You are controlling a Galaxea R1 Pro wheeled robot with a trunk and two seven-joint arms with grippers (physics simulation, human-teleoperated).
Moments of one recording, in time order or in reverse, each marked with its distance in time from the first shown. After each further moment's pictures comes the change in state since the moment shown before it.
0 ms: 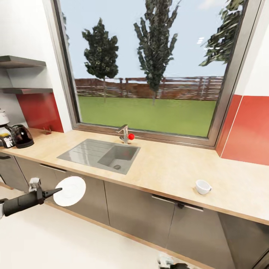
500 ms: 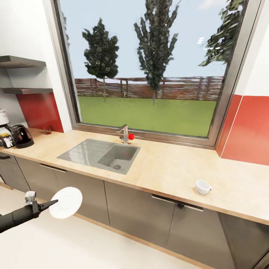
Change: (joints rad) left arm 0.078 0.003 0.027 0.088 0.004 -0.121 -0.004; right arm 0.039 0.015 -0.001 0.293 0.000 -0.230 -0.128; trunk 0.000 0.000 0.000
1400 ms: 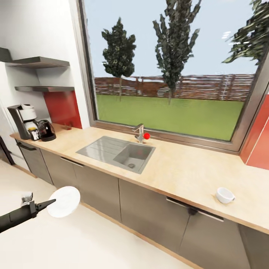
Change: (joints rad) left arm 0.002 0.005 0.031 0.018 0.002 -0.011 -0.001; right arm 0.019 -0.001 0.000 0.000 0.001 0.001 -0.015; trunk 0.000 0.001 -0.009
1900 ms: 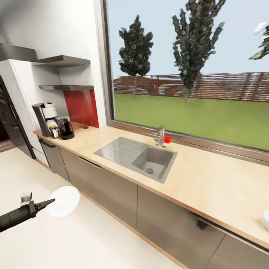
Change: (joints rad) left arm 0.000 0.001 0.010 0.000 0.000 0.000 -0.001; right arm 0.205 -0.057 0.004 0.001 0.009 -0.086 0.001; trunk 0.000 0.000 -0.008
